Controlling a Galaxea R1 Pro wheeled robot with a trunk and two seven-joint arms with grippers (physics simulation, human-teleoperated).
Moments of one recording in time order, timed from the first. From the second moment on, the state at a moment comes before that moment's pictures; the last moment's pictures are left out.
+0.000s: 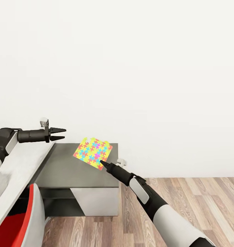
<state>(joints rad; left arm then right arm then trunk) -1.21 0.50 -0.13 -0.53 0.28 0.97 -1.36 -0.72 0.17 0.43 -0.68 -0.94 0.22 0.45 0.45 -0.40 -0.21</state>
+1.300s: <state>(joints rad) -1.19 0.50 -0.13 -0.53 0.29 0.97 -1.36 -0.72 0.17 0.43 -0.68 -0.94 0.20 0.44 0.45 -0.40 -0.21</state>
